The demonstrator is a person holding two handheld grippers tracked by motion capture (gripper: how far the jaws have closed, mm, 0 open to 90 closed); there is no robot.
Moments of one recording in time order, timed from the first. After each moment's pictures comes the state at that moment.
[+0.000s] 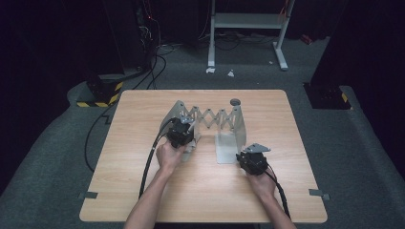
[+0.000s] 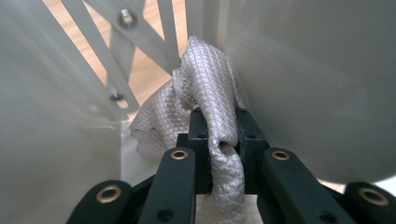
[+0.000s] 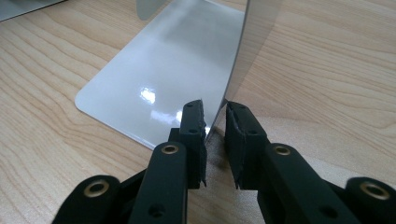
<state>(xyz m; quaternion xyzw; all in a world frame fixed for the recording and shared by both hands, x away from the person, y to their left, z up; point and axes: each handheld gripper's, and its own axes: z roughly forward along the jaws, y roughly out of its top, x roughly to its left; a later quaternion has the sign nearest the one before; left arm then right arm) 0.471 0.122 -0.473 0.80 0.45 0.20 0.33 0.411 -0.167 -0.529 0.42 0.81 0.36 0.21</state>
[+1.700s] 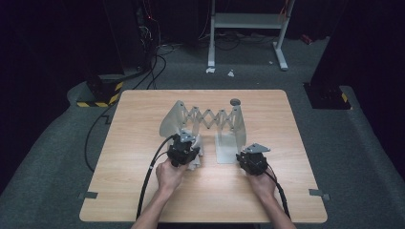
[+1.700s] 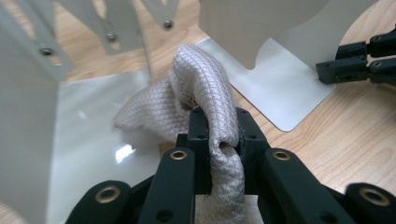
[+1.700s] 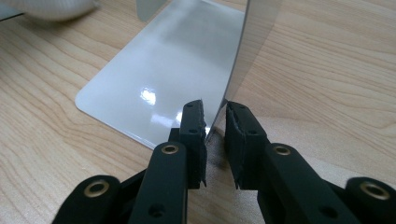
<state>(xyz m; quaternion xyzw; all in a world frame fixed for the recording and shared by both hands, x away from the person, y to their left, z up) 0.404 0.107 -0.469 0.81 0.43 0.17 0.36 0.411 -0.167 -0.529 0.42 0.81 0.36 0.21</state>
